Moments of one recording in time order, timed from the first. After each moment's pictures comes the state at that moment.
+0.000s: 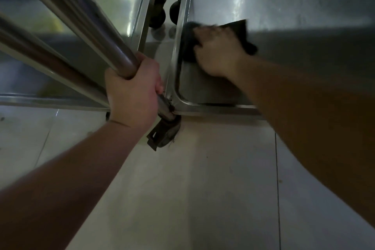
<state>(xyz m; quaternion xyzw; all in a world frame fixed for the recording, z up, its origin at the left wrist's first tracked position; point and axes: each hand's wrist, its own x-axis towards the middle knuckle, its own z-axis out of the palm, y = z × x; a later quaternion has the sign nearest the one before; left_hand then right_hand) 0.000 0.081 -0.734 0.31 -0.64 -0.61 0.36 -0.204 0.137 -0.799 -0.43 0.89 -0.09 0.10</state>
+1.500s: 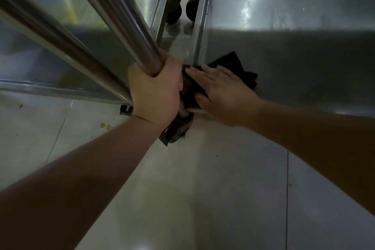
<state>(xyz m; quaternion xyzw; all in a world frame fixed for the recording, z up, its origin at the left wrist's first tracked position) -0.005 0.085 -0.739 0.31 -0.64 -0.60 0.38 -0.121 0.188 -0.801 -0.55 0.80 -0.15 0.19</state>
